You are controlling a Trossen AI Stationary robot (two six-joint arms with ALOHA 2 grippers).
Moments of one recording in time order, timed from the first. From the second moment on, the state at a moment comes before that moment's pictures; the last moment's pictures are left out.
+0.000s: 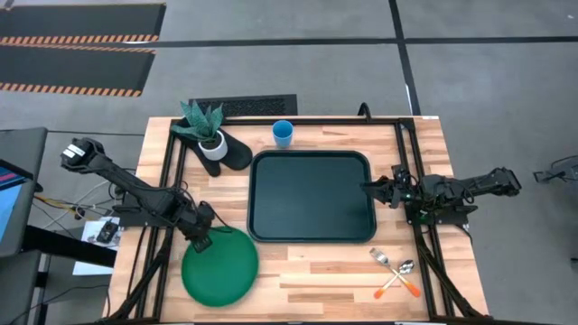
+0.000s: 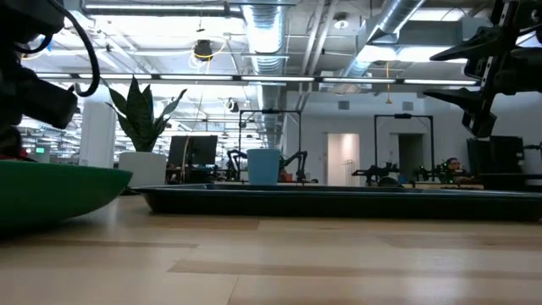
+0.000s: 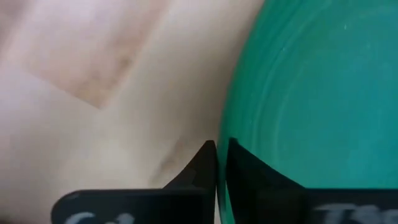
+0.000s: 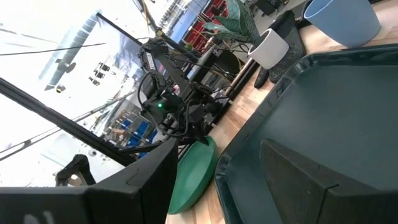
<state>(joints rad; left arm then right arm) -0.47 1.00 0.40 -0.67 0.13 -1.15 0.18 0.05 0.00 0.06 0.35 0.93</state>
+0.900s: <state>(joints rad) -0.09 1.25 0.89 -0.57 -0.16 -1.36 0.18 0.05 0.00 0.07 0.37 0.97</state>
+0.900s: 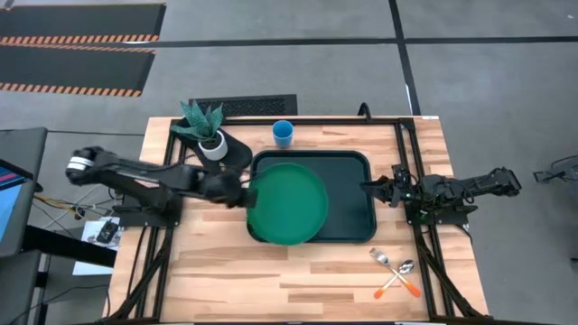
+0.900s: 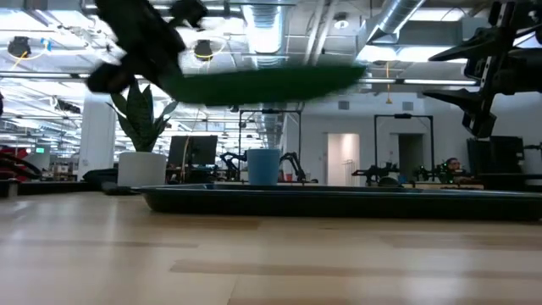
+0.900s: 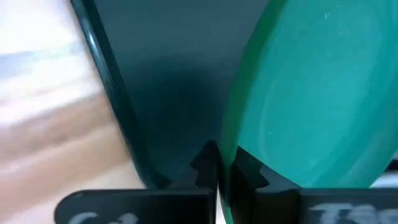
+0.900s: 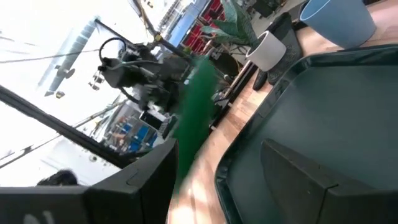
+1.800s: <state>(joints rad) 0.13 2.07 1.63 -0.59 0.15 -1.11 0.18 0.06 0.18 0.05 0.50 0.76</state>
